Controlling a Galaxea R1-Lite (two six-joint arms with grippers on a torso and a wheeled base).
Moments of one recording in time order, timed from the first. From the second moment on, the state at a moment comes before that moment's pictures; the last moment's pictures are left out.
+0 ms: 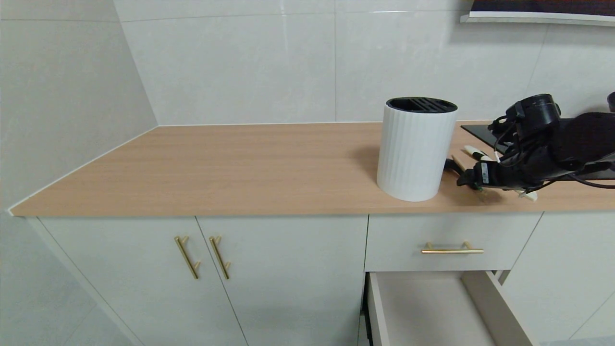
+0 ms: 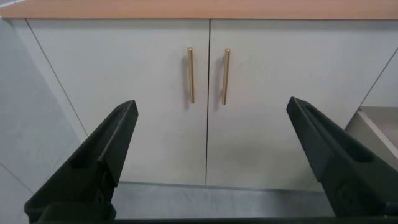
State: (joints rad) left arm -0.01 0.00 0.00 0.00 0.06 -0.01; right arm 0.09 1.95 -1.55 0.34 -0.11 0.16
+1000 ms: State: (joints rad) left arm -0.01 0.00 0.00 0.00 0.06 -0.01; right arm 0.09 1.97 -1.55 0.34 -0.11 0.16
